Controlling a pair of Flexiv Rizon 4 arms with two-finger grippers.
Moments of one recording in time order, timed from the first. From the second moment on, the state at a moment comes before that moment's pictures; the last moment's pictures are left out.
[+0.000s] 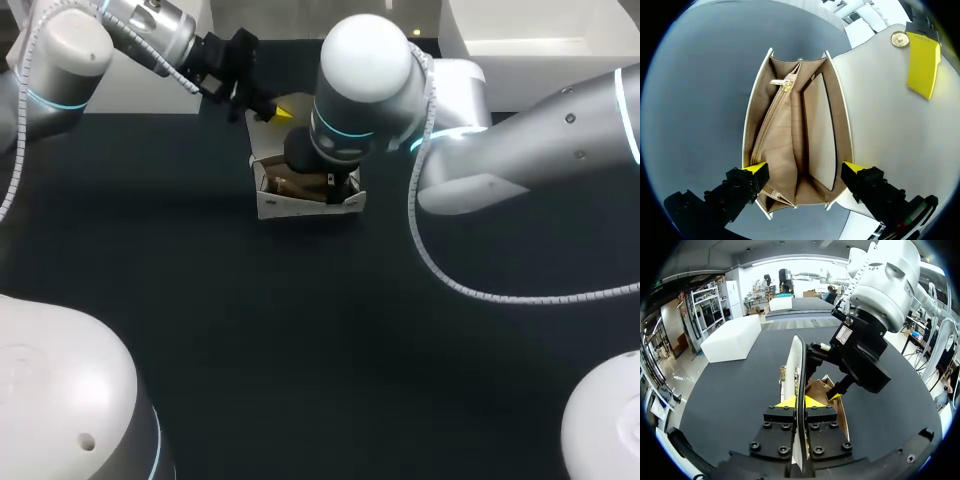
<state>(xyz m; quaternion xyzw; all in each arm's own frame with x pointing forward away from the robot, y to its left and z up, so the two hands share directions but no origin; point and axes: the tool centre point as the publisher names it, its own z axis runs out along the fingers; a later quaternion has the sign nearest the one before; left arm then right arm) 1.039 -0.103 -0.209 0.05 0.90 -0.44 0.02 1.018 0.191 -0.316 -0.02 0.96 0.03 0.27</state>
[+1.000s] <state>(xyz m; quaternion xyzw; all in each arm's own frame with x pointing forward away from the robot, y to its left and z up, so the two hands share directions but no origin) 1.038 -0.103 -0.208 0.05 0.90 -0.44 0.02 1.021 0.191 -0.316 -0.01 0.96 0.03 0.27</state>
